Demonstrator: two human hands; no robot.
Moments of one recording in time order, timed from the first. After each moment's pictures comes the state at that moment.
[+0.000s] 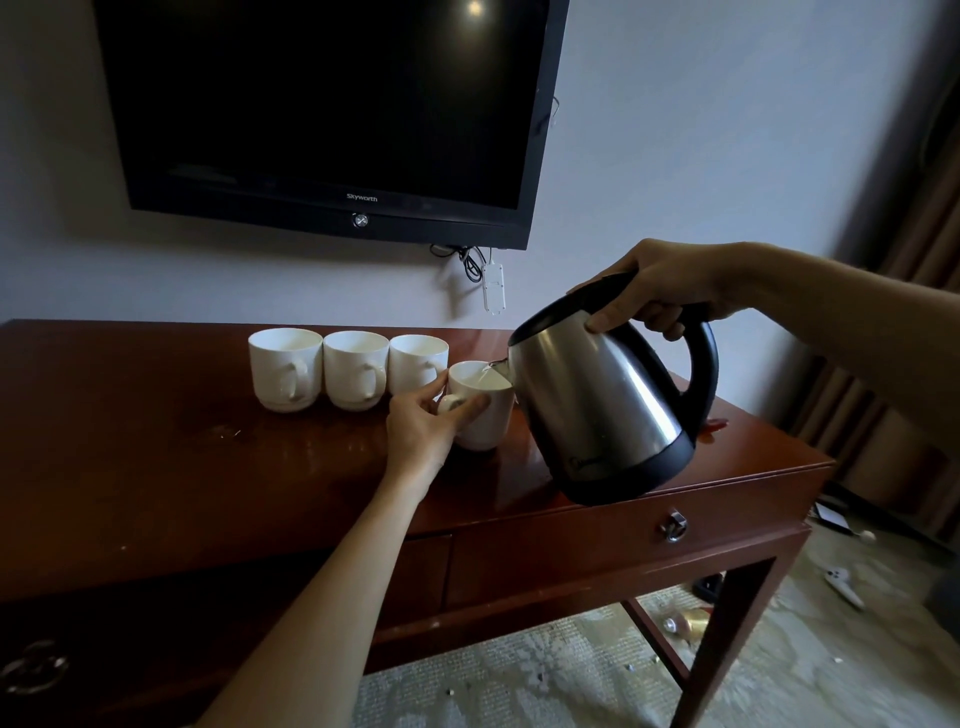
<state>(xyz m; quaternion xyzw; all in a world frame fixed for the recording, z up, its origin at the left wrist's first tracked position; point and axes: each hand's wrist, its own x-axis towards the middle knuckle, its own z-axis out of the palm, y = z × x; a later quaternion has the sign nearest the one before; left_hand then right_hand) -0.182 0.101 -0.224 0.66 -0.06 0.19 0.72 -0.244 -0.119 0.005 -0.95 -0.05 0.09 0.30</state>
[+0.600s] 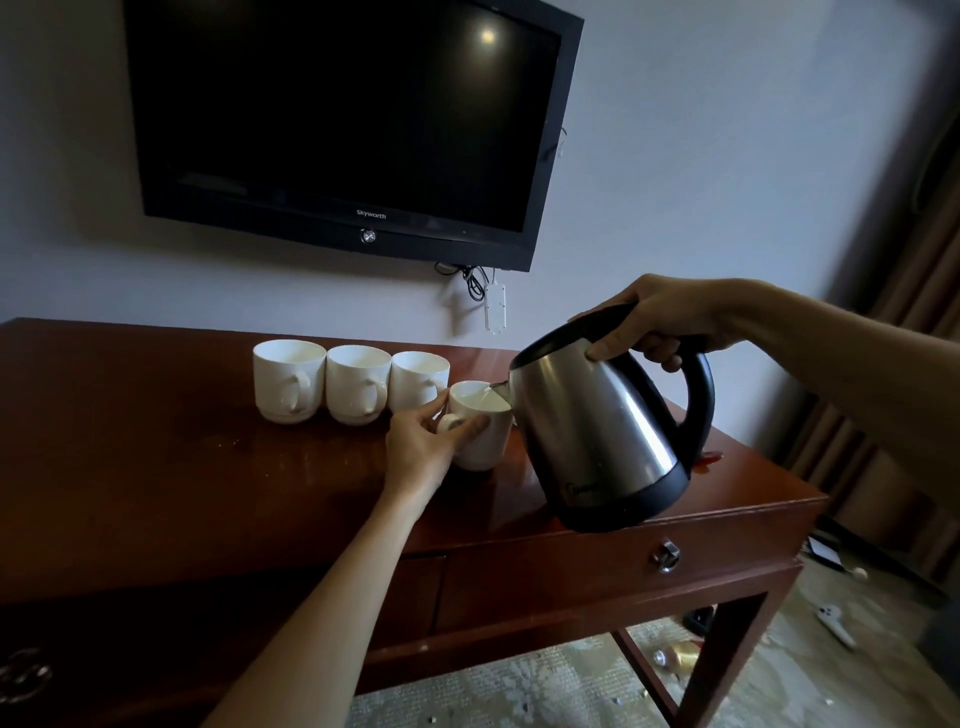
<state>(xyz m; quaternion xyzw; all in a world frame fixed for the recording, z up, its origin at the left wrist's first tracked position) -0.183 0.099 -0.224 0.66 -0.06 0.18 0.72 -0.240 -0.119 0.008 -0.95 -0.04 0.11 0.29</state>
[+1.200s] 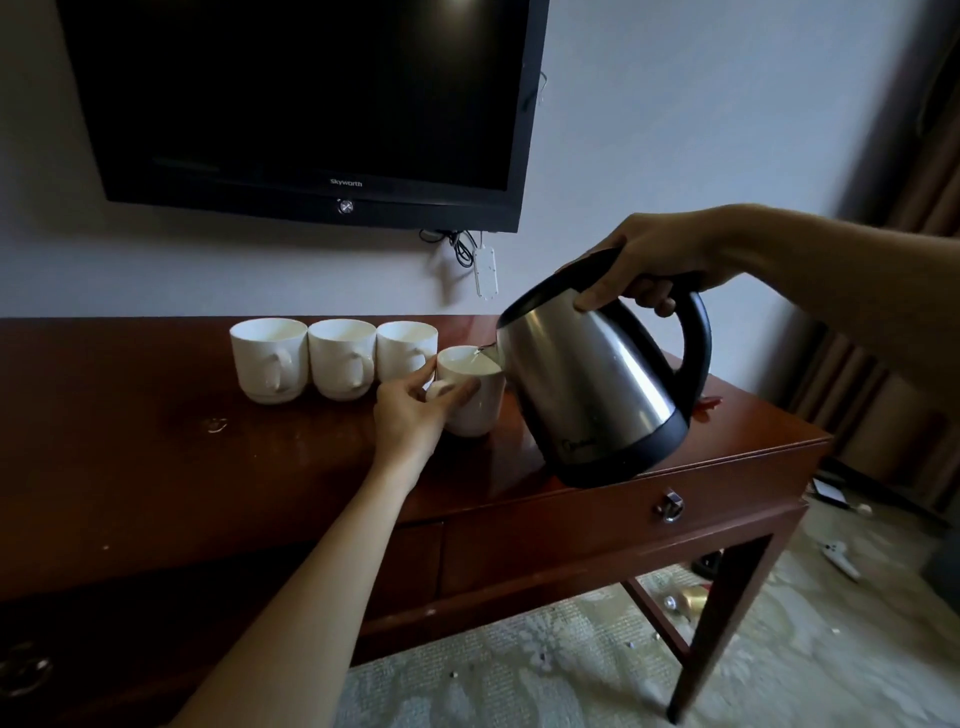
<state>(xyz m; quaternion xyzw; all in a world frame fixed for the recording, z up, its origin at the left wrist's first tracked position) -0.176 0.100 -0.229 0.67 -0.05 0.17 0.72 -0.244 -0.117 0.008 -0.95 -0.03 0.11 0.27</state>
